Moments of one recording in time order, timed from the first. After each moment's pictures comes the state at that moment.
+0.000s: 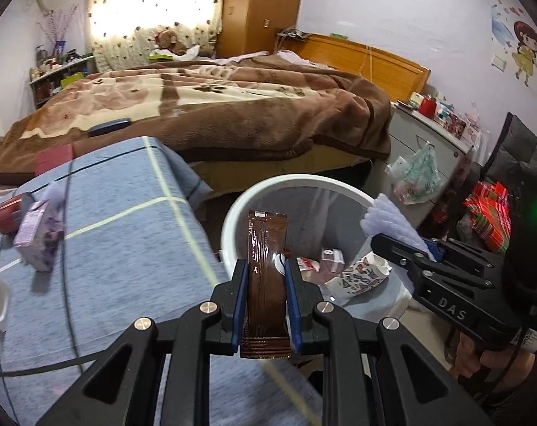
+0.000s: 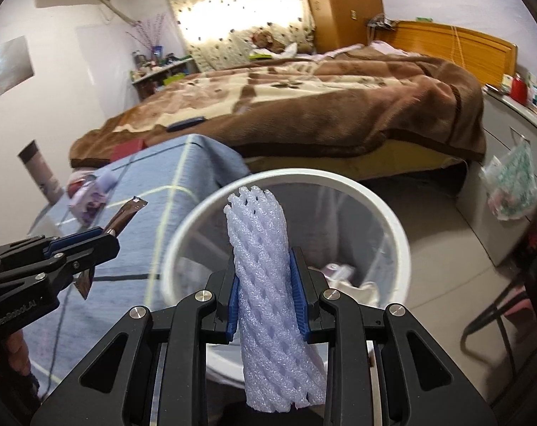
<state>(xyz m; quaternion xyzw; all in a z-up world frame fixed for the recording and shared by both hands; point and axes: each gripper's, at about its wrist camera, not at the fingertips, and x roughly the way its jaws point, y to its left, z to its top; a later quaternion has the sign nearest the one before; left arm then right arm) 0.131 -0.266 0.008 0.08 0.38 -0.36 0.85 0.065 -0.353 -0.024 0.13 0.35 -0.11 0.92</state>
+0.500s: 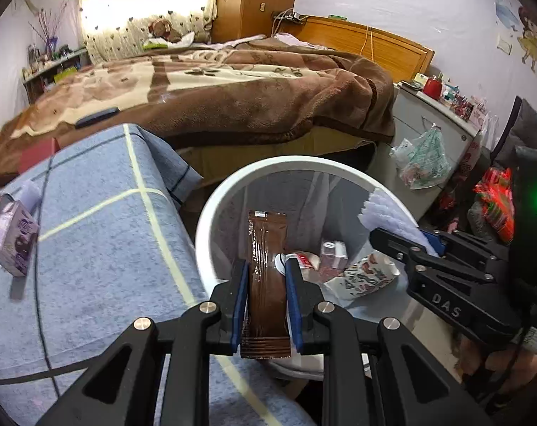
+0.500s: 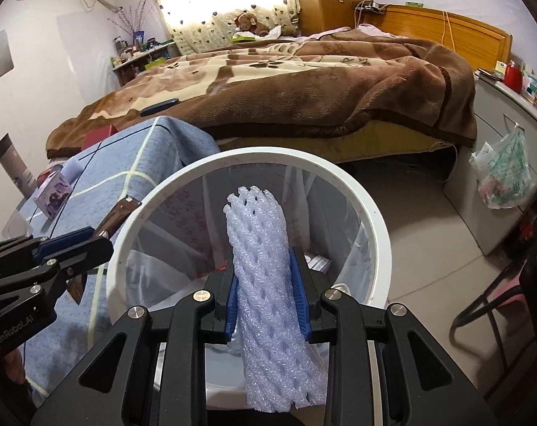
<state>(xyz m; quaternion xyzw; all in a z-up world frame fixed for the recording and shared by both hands) 0.136 -0.297 -0.013 0.10 0.40 -0.35 0.84 0.070 -0.381 -0.043 0.13 0.38 -0.13 0.91</state>
